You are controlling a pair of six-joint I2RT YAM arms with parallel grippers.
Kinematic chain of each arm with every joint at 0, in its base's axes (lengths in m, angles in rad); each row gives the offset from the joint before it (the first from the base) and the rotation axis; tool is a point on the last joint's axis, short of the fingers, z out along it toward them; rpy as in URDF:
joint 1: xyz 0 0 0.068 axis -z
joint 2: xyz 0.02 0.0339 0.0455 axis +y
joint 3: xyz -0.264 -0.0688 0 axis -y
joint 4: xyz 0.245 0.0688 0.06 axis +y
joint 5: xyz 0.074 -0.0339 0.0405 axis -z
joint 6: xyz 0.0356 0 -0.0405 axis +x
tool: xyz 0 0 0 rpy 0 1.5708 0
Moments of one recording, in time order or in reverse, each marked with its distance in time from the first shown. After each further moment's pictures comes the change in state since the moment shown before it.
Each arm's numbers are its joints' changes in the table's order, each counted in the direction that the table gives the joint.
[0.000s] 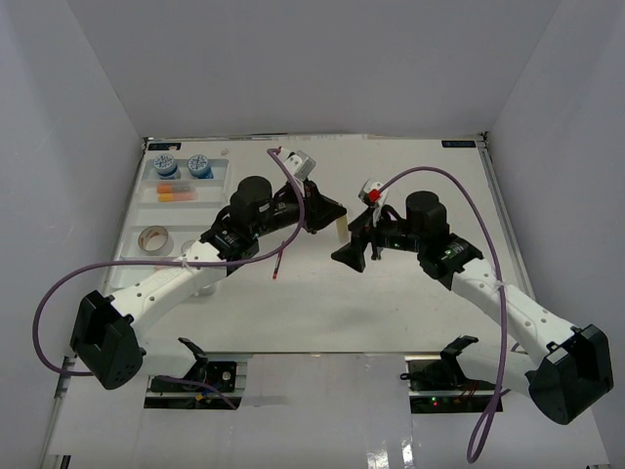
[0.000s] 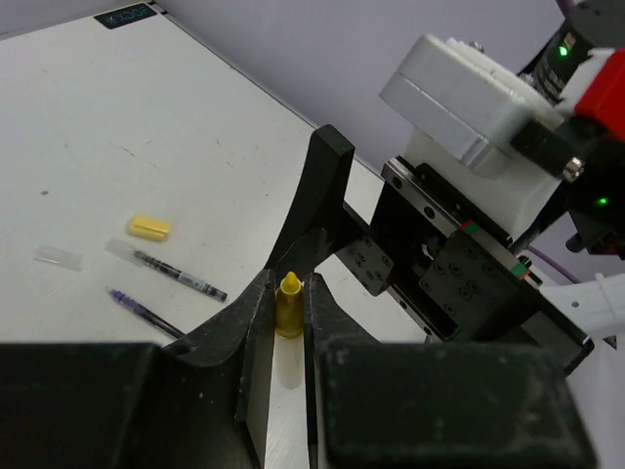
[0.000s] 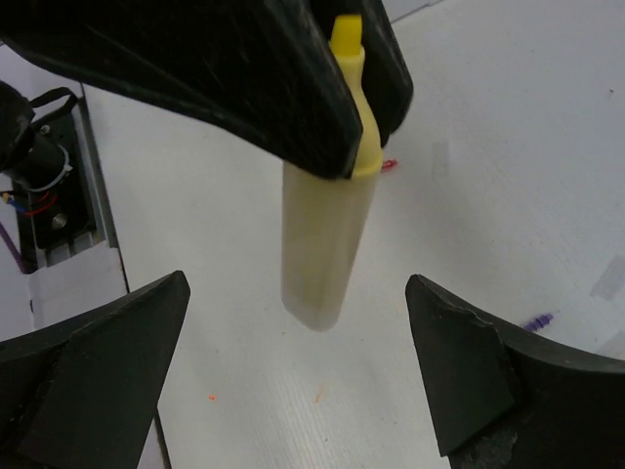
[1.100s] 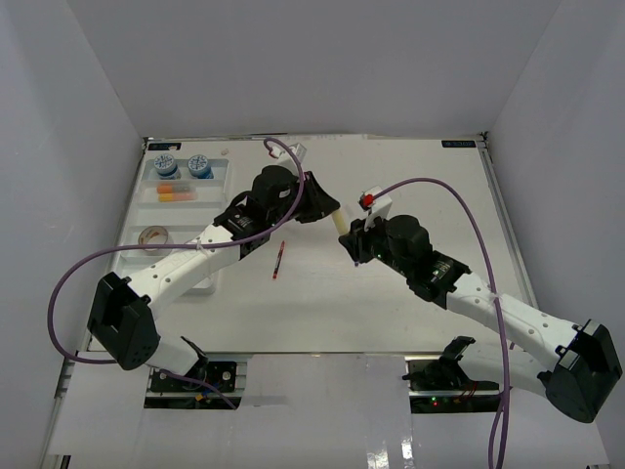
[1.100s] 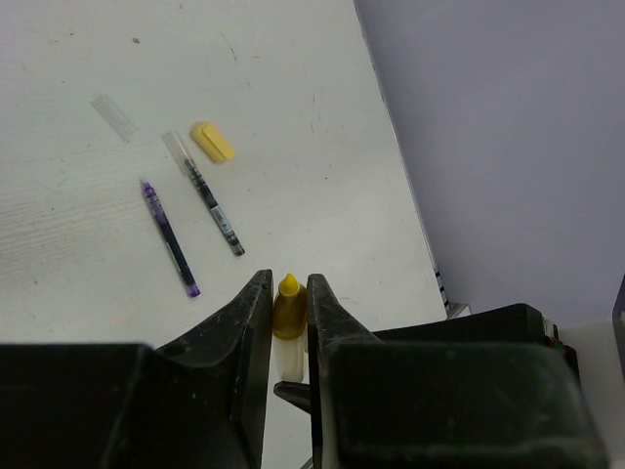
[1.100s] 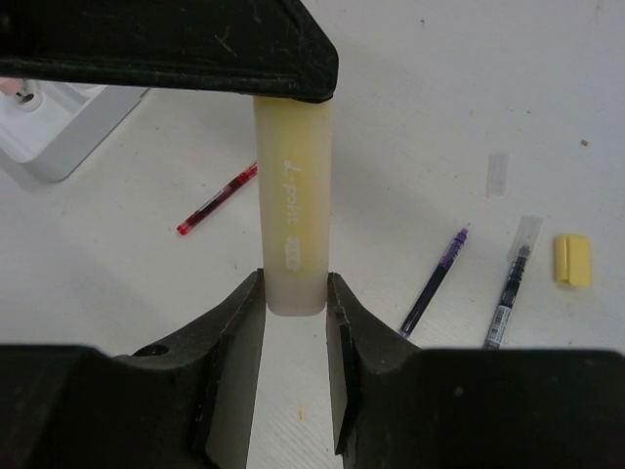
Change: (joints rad) left arm -0.002 0.131 0.145 0.298 -0.285 -0.378; right arm -0.232 -0.036 -0.079 -0.070 0.669 0.187
